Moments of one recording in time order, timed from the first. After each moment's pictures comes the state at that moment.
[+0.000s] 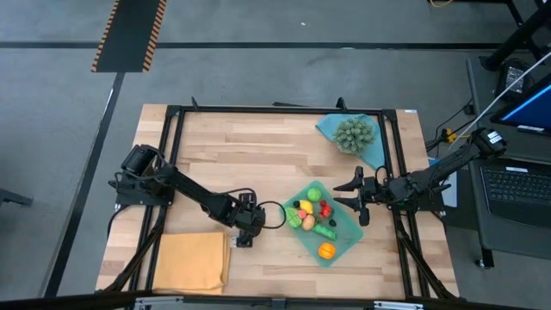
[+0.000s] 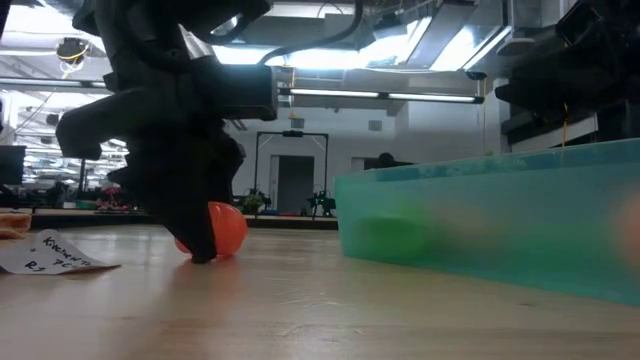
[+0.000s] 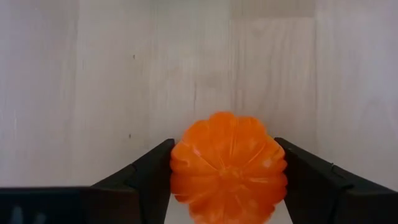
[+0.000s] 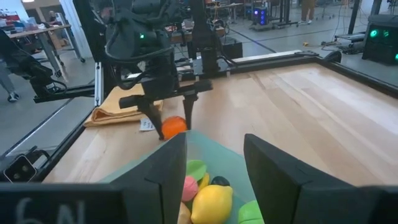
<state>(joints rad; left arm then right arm) -0.37 1.82 1.01 -0.36 -0.22 -0.36 0.48 0.71 0.08 0.54 0.49 0.20</state>
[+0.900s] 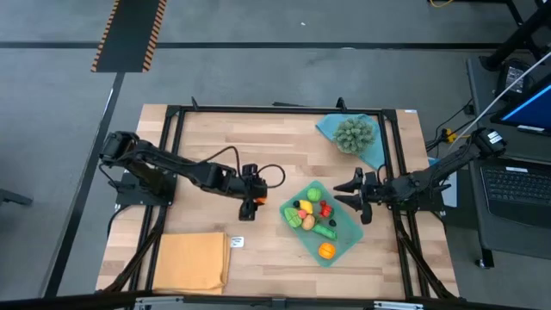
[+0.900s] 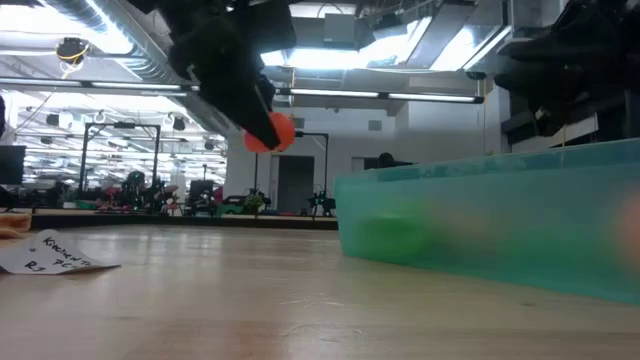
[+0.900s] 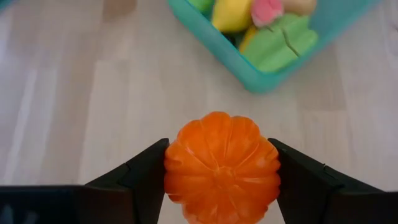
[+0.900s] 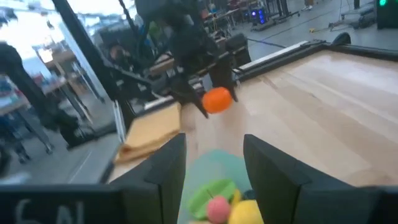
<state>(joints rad) -0.17 1.56 1.01 -0.39 -0.22 -0.08 0.48 0.71 0.08 0.61 0.50 0.40</state>
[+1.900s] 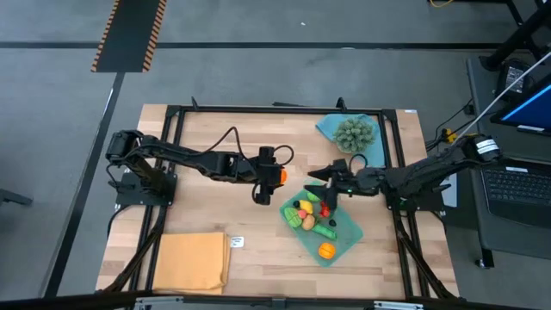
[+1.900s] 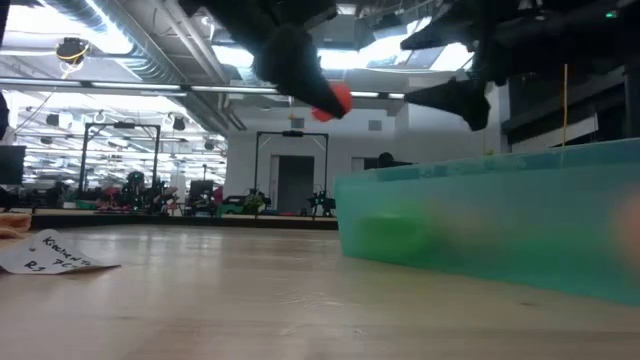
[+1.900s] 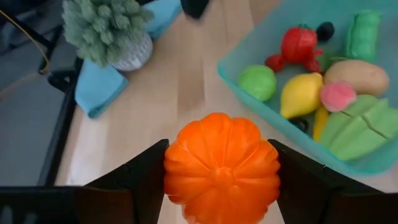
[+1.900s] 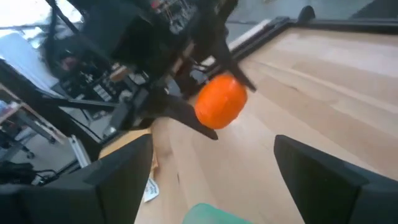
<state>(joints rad) -0.05 1.61 1.12 -0.20 -0.28 0.25 0.22 1.18 0.42 0.60 0.37 0.63</state>
